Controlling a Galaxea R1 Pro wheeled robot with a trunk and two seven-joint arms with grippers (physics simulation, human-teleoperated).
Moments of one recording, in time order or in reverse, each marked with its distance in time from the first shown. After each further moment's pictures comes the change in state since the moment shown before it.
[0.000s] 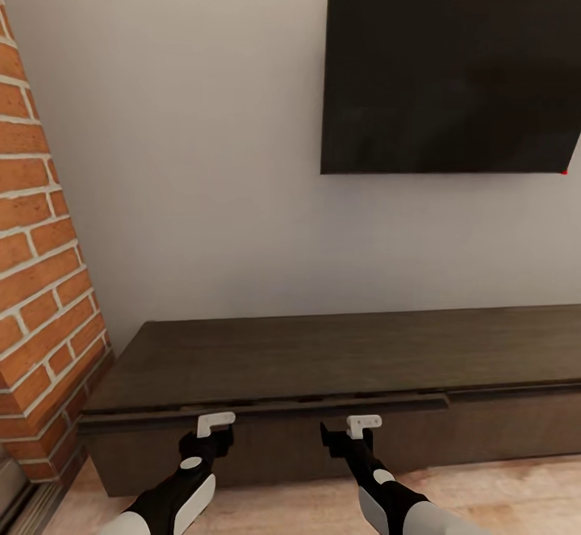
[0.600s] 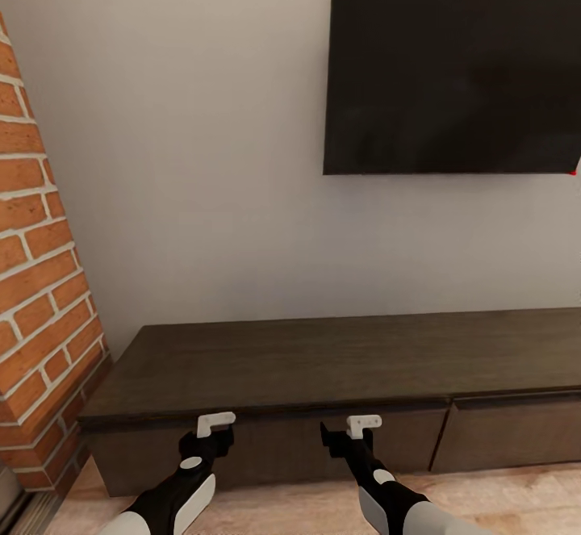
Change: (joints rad) left arm 0.000 0.000 0.000 0.000 0.000 0.000 0.000; right arm 0.000 0.000 0.000 0.000 0.000 0.000 0.001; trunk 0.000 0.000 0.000
